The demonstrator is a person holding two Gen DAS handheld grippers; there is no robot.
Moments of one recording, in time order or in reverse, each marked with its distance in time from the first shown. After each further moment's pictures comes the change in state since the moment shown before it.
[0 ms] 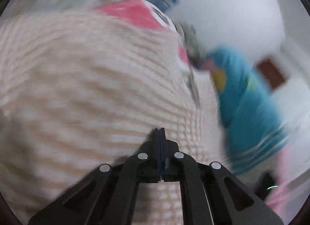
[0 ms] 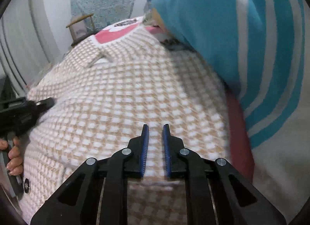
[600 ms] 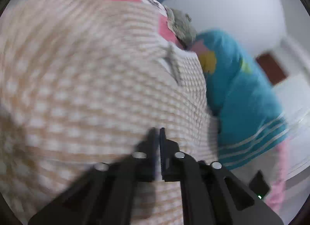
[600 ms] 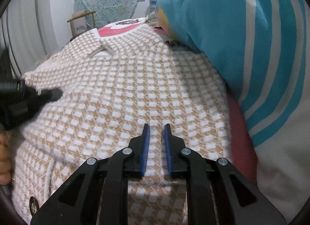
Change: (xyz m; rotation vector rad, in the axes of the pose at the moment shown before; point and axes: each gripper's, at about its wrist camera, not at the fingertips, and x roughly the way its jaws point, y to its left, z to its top) left arm 0.024 -0.044 -0.043 -0.002 0.094 -0.050; right arm -0.010 0.008 -0.016 -0.082 -0.047 -0.067
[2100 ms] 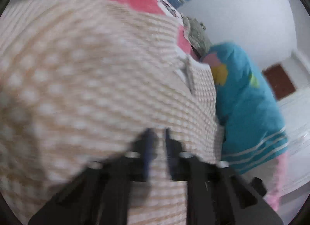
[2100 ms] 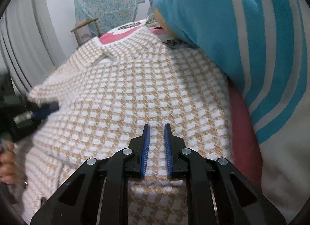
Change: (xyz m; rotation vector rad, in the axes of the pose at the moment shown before) left arm -0.029 0.020 0.010 -0.076 -0.019 0.110; right arm -0.016 -0.018 -0.013 0.112 0.008 0.145
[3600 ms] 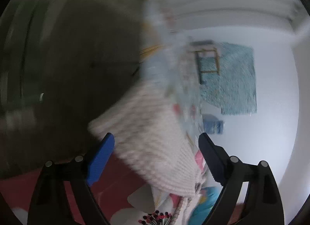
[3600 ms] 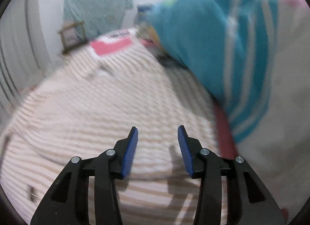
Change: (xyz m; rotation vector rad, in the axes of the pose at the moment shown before) left arm -0.375 0.357 -0.088 -0.800 -0.625 -0.054; right arm -0.031 0.080 0.011 -0.056 -0.082 -0.178
